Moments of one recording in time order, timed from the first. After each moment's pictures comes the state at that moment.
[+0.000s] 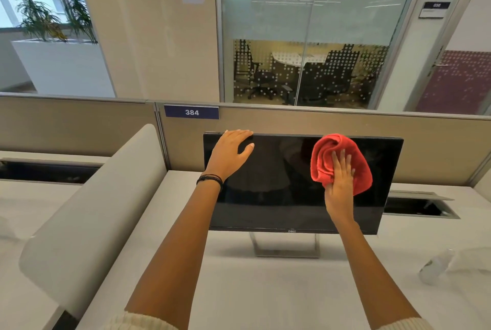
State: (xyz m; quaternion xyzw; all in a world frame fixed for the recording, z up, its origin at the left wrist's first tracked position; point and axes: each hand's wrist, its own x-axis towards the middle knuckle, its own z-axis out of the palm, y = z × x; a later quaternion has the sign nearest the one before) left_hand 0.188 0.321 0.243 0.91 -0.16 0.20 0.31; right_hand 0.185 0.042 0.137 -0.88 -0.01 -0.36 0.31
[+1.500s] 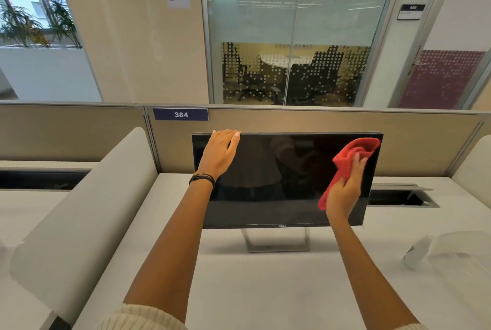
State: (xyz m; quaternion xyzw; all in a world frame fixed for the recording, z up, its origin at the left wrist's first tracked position) left_hand 0.178 0.314 0.245 0.90 -0.13 0.18 0.37; right_hand 0.142 0.040 0.153 -0.73 0.13 -0.47 0.49
